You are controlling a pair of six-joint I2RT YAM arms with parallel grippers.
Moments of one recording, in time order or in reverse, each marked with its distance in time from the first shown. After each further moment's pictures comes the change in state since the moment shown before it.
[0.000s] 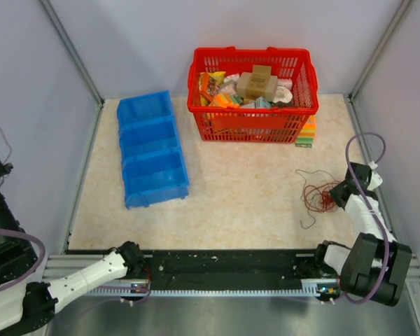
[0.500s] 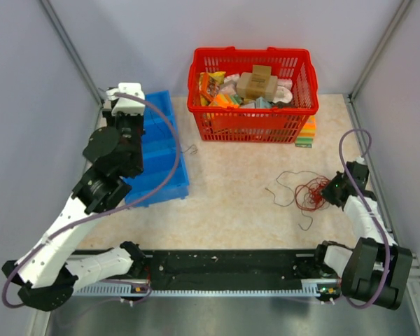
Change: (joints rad) left arm 0.092 0.374 -0.091 -0.498 0.113 -0.532; right arm 0.045 -0.037 0.000 0.002 -0.244 -0.115
